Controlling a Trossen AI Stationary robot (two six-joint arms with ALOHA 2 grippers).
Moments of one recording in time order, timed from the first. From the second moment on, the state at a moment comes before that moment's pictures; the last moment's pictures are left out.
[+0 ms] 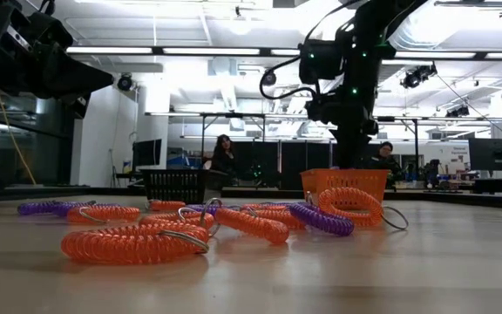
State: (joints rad) left arm 0.04 0.02 0.04 -0.03 -0.01 -0.21; right arm -0.34 1.66 1.10 -0.75 0.09 0.19
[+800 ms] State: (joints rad) left arm 0.04 0.02 0.04 -0.03 -0.01 -0.21; right arm -0.23 1.66 1.20 -0.78 -0.02 0.07
